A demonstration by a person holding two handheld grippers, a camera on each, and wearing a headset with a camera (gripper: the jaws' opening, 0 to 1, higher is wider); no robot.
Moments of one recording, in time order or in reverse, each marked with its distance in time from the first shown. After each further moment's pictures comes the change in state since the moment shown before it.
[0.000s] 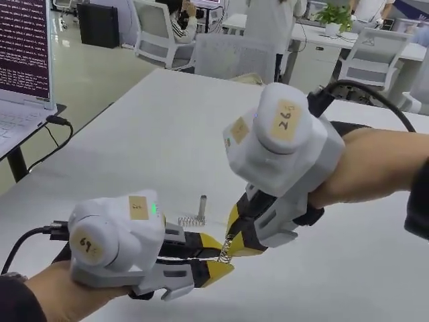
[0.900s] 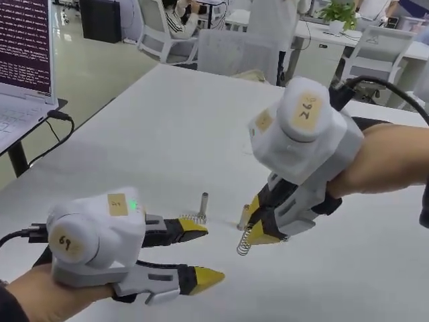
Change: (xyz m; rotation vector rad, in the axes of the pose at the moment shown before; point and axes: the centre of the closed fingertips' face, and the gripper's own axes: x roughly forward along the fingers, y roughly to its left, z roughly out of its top) left arm -0.019 0.019 -0.015 -0.082 -0.014 0.089; right arm -0.007 -0.023 -0.029 0.087 0.023 -0.029
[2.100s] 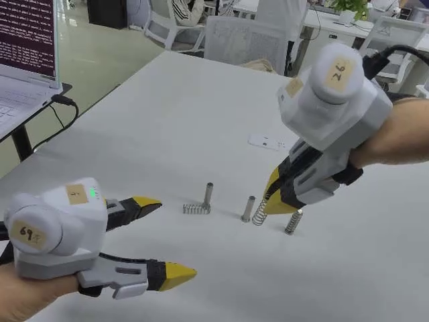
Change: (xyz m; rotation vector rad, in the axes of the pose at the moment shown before) left arm -0.031 0.039 -0.033 -0.102 0.023 0.164; right arm -0.016 -0.034 -0.010 0.060 -0.017 -0.038
